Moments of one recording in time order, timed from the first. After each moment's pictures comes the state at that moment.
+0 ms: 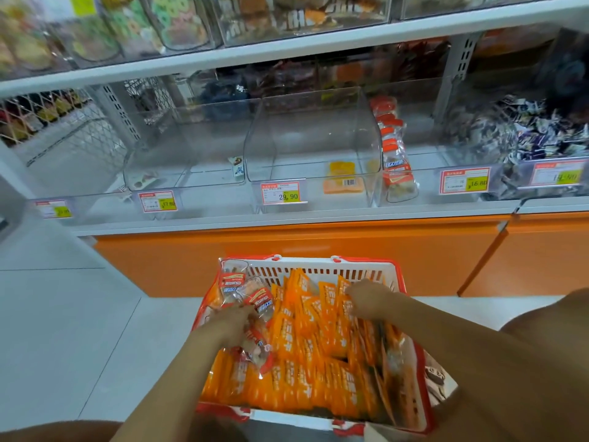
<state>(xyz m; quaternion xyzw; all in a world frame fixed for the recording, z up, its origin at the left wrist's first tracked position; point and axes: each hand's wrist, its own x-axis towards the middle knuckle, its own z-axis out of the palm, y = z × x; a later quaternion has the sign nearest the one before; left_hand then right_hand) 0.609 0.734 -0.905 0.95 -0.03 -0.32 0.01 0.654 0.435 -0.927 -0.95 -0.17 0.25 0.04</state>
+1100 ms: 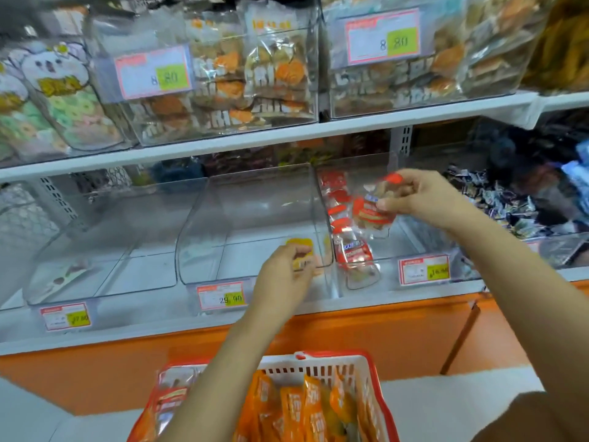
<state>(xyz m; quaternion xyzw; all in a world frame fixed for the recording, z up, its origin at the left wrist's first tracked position) 0.737 0.531 -0.744 0.91 -0.12 0.11 0.38 0.769 0.292 -0.676 -0.84 -0.03 -0.09 0.54</state>
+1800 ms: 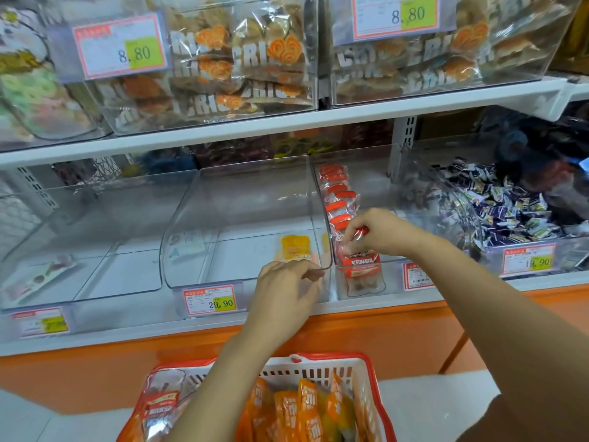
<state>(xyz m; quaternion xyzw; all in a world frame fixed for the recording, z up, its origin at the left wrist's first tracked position) 0.735 0.529 -0.757 0.95 -0.17 0.08 0.26 0.805 0.325 -0.728 -0.94 -0.09 0.08 0.32</state>
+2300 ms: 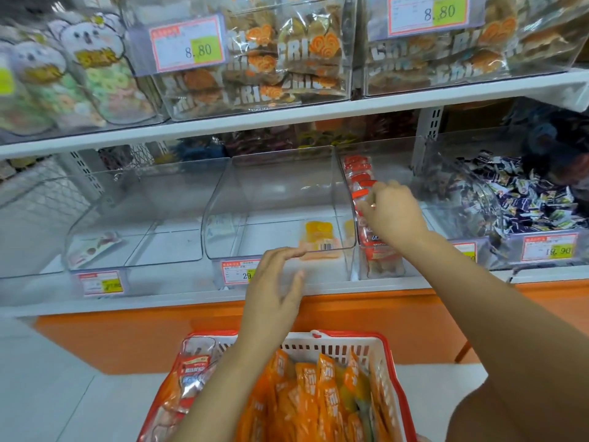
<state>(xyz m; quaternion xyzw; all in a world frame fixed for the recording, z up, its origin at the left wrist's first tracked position) 0.690 0.578 -0.773 0.87 -0.16 0.21 0.42 0.789 0.372 -0.722 -0.97 0.02 -0.17 0.16</state>
